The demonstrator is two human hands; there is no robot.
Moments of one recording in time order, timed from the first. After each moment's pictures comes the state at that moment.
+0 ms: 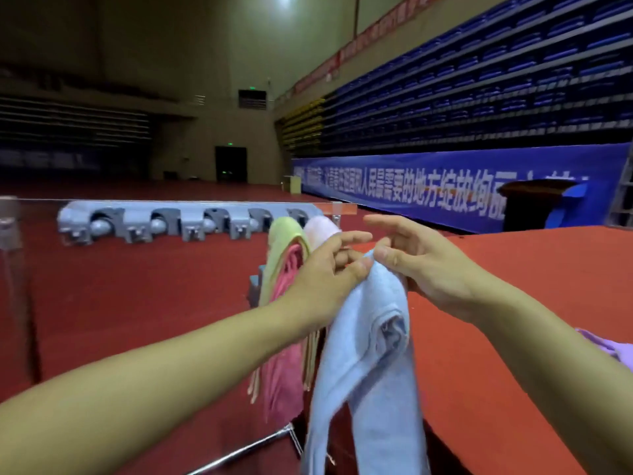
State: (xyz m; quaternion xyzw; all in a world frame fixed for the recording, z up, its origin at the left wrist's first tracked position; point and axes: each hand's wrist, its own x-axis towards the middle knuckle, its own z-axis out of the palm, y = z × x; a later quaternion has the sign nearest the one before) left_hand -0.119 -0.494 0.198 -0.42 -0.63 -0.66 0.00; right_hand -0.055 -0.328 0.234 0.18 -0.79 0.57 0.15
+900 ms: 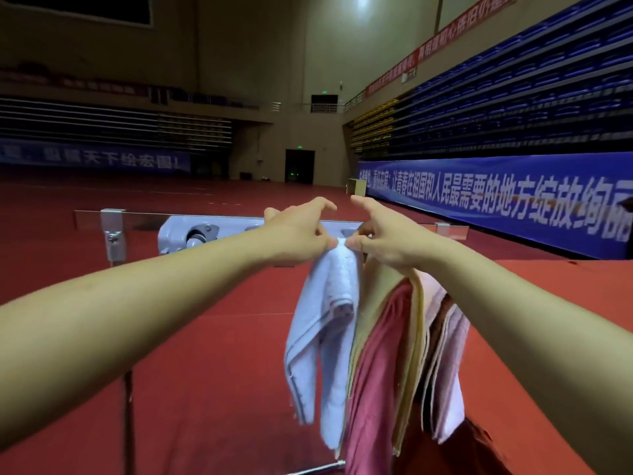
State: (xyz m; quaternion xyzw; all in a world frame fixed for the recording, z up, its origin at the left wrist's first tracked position) left_hand -0.266 -0.634 0.279 -0.24 -0.92 -0.22 0.20; right_hand -0.263 -0.451 0.280 0.18 -0.93 0.29 0.15
